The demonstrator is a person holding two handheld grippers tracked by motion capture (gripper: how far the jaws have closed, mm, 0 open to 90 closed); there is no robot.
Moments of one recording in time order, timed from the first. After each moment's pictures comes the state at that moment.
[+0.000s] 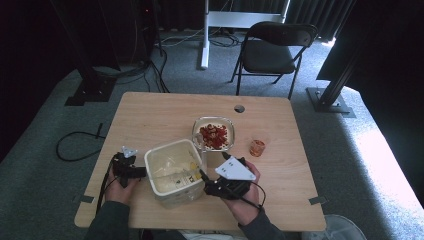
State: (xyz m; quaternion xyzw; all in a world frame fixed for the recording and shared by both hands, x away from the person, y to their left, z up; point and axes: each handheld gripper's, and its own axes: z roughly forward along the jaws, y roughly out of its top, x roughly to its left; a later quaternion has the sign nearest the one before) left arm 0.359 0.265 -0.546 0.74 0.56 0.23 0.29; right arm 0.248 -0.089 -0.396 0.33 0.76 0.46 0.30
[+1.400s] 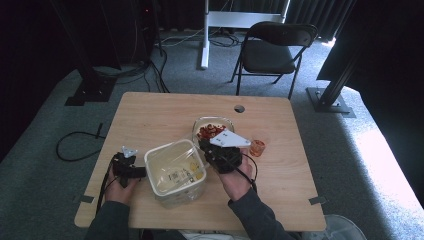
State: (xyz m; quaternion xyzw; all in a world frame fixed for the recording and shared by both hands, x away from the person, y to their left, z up) left arm 0.359 0.265 -0.545 0.74 0.56 0.23 0.29; right arm 0.299 -0.070 -0.363 0.35 0.77 0.49 0.22
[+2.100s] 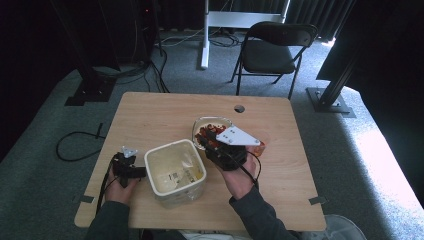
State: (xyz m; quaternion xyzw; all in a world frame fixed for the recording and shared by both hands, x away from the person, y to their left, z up) left arm 0.359 0.265 -0.546 0.74 0.56 0.23 0.29; right arm 0.294 -0.078 -0.346 0.34 0.74 0.54 0.24
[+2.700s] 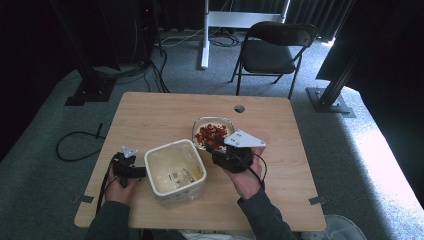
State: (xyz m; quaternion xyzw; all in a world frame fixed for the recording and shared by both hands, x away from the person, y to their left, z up) left arm 0.359 0.265 -0.545 0.74 0.56 0.23 0.29; right arm 0.304 -0.100 -0.372 0.34 0.75 0.52 0.22
